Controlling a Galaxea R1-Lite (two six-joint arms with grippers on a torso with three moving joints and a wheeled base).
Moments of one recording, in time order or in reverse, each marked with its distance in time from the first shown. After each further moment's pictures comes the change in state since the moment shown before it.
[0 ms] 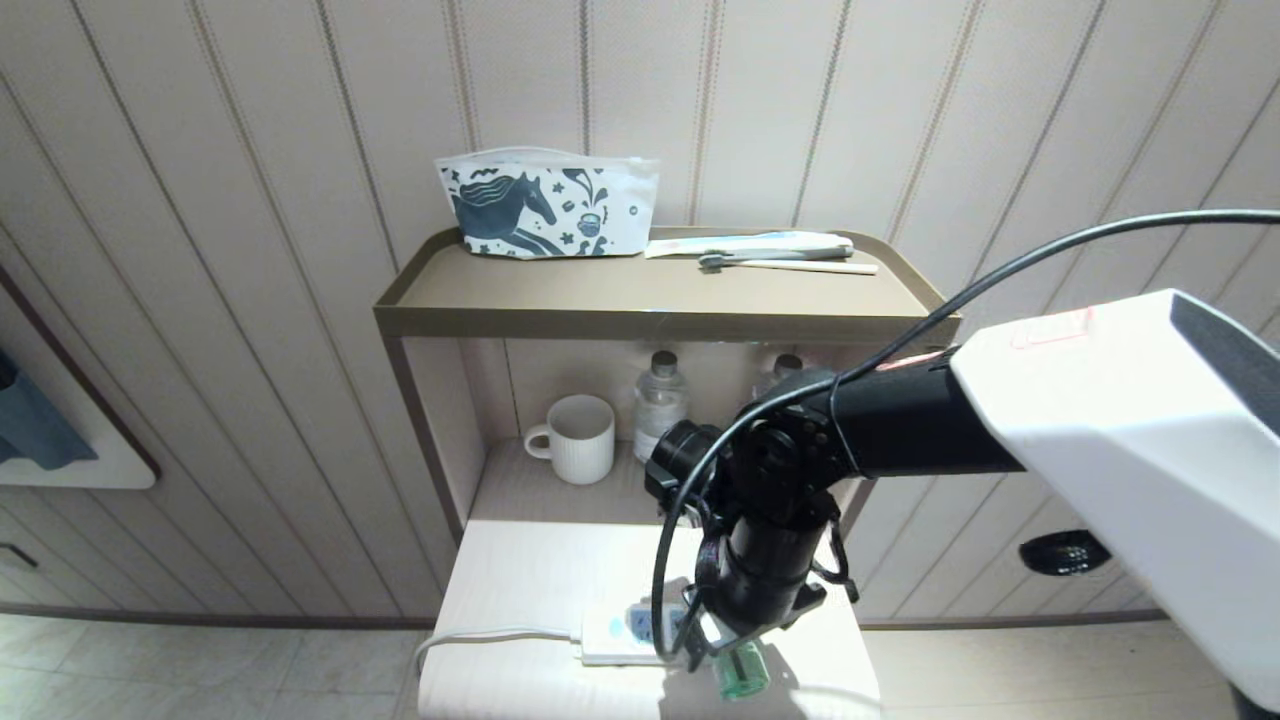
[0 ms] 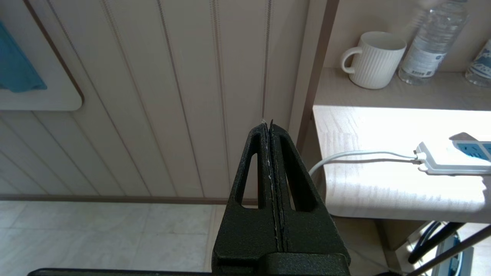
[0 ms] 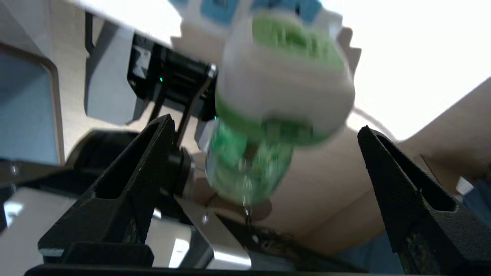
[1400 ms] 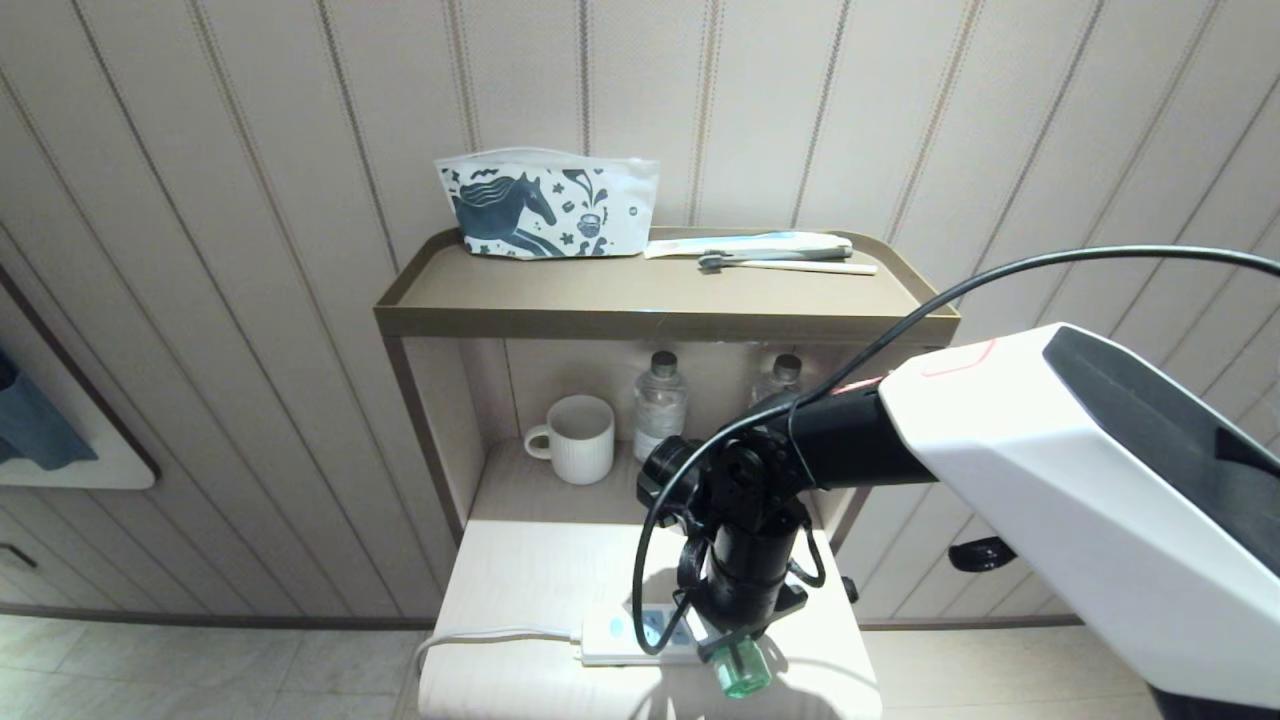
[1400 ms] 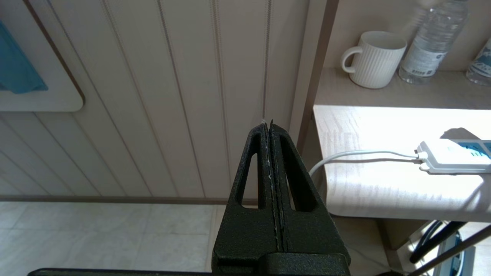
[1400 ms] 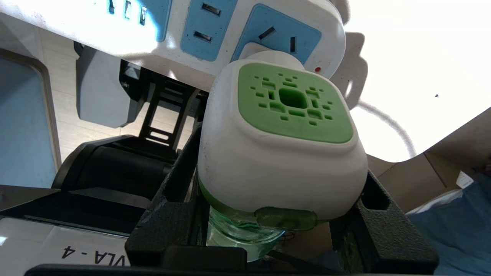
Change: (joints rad) left arm 0.000 0.000 0.000 0.000 0.000 0.006; right arm -0.026 0.103 -0.031 -0.027 -0.003 -0.007
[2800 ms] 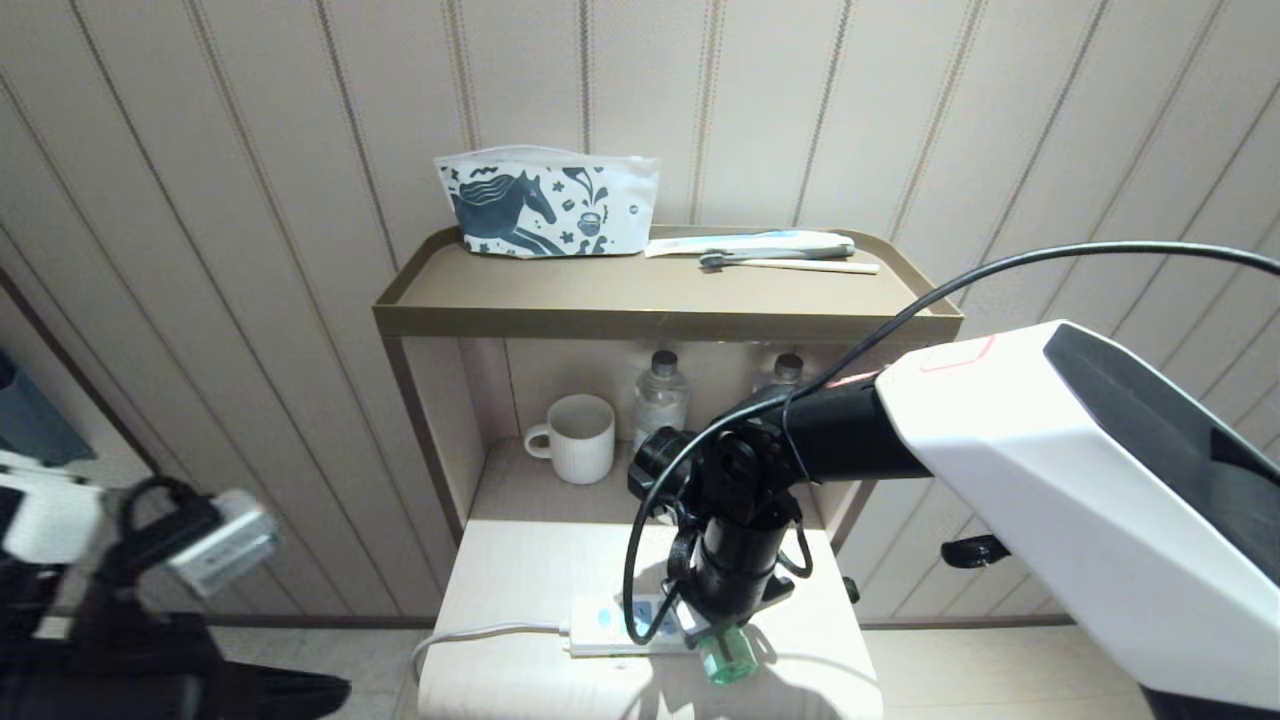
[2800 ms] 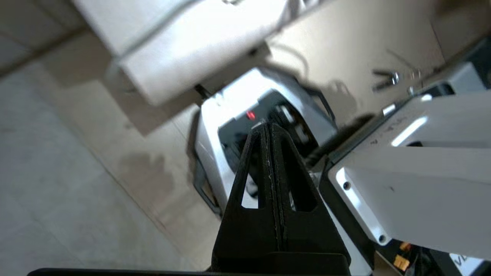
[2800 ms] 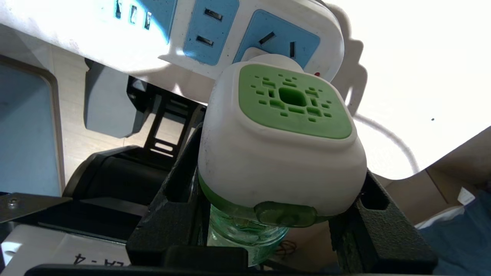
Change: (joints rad) left arm -0.409 1.222 -0.585 0.222 -0.339 0.040; right arm 0.014 -0.007 -0.051 0.005 -0.003 -0.002
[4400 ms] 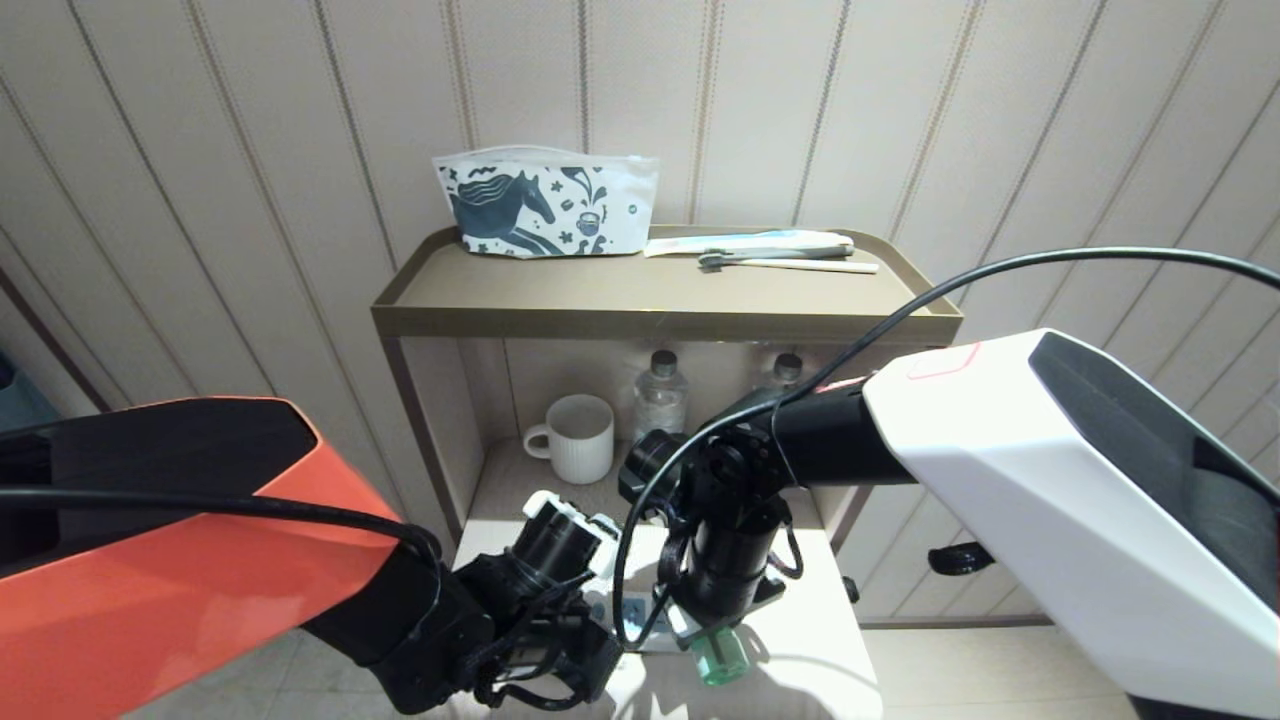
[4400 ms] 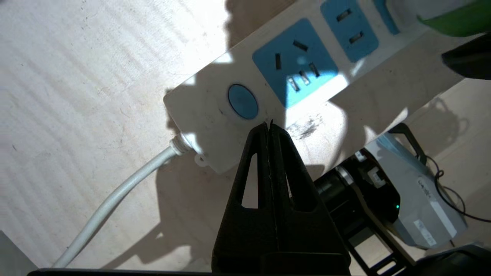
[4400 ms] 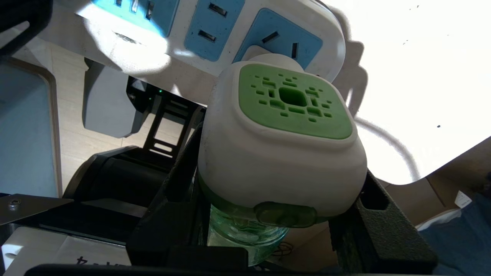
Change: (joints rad) left arm -0.385 0.916 -0.261 -0.622 0.409 -0.129; right arm 0.012 0.024 -0.023 0.003 0.000 -0.003
